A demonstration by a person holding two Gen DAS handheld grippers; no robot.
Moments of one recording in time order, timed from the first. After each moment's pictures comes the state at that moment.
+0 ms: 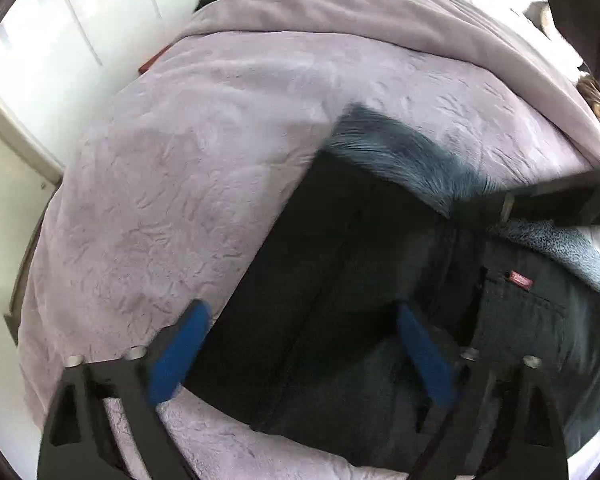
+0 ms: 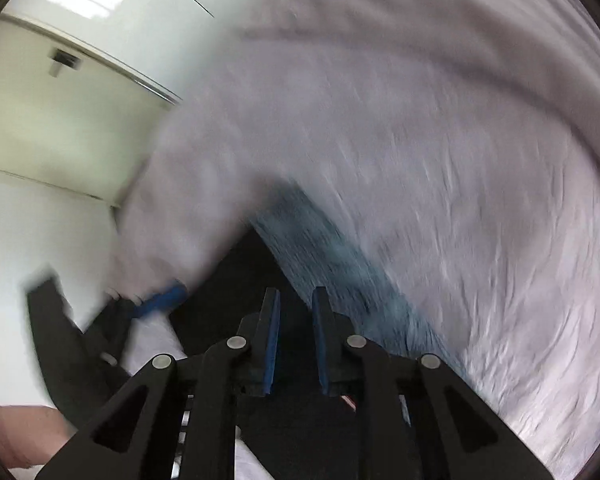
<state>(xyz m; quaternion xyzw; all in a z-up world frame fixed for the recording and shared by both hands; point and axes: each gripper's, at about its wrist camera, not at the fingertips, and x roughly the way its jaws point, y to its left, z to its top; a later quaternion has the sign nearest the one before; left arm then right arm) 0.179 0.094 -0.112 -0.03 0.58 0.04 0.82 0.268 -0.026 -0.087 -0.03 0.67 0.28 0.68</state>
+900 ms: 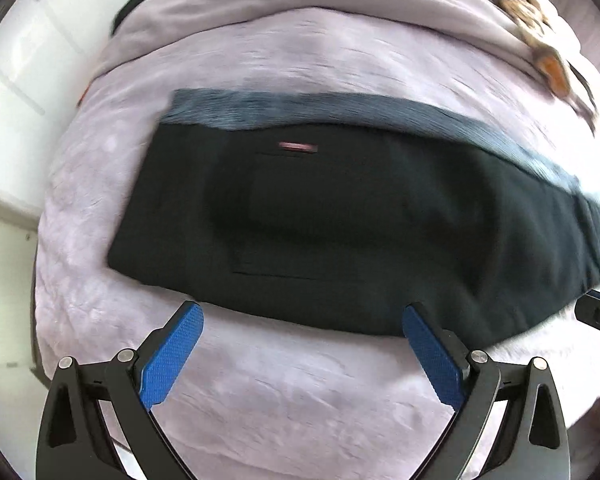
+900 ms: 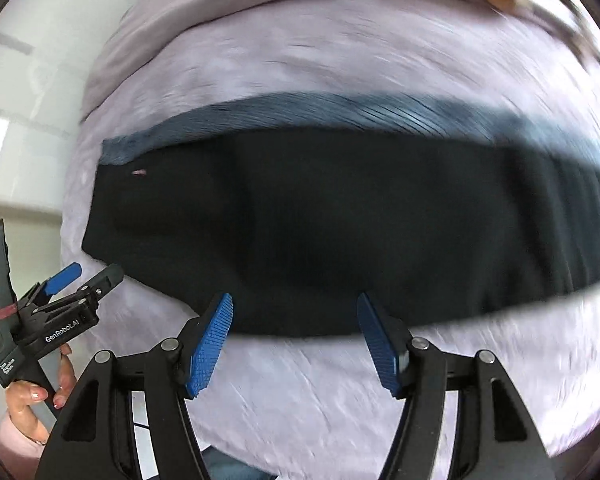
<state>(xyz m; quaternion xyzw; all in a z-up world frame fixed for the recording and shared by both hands) 0.080 -0.049 -0.043 0.08 0.63 -0.07 0.77 0.038 -0.286 -0.028 0.19 0.66 0.00 0.73</state>
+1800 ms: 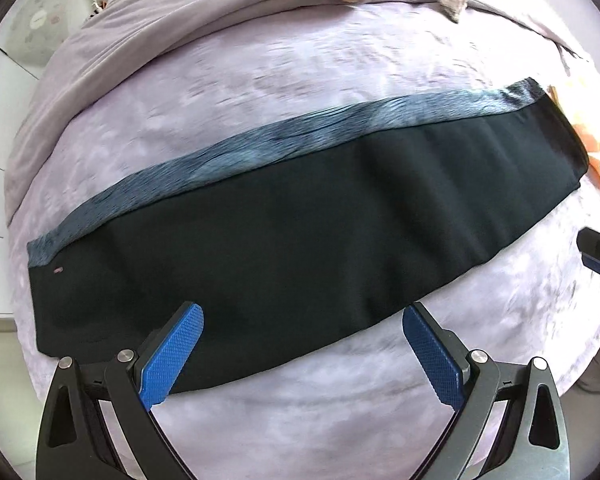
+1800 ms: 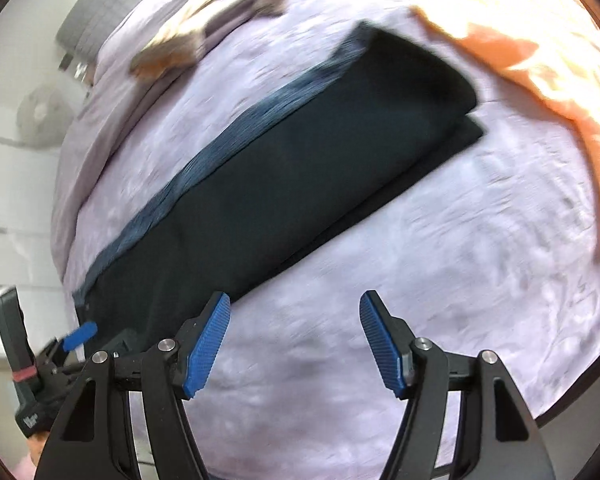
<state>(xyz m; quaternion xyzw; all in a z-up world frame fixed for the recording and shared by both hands) 0.036 -0.356 -0.039 0.21 0.62 -0.18 0.73 -0.105 -0.576 -0.024 0.38 0.55 -0.14 0.73</state>
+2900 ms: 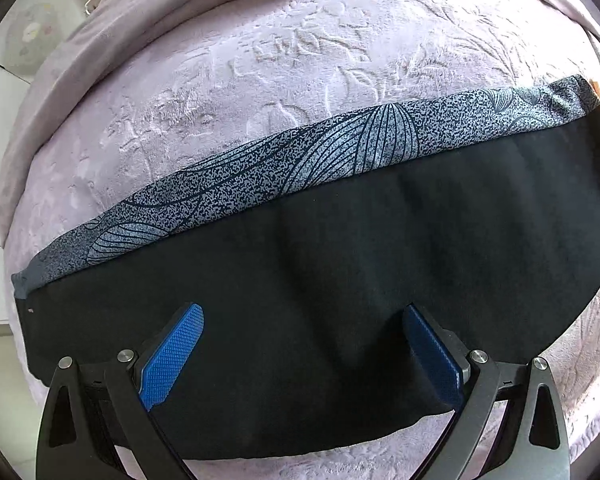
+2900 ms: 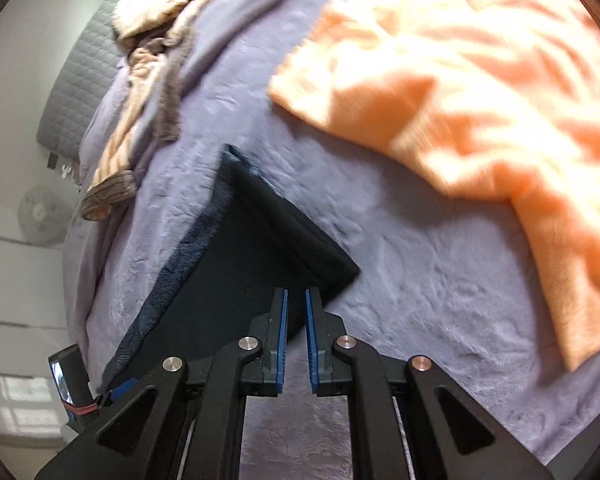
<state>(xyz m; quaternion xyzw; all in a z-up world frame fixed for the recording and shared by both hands) 0.064 -0.443 -0.104 0.24 0.62 -0.14 0.73 -0.125 -0.702 -0.045 0.45 0.45 -0.20 0.75</state>
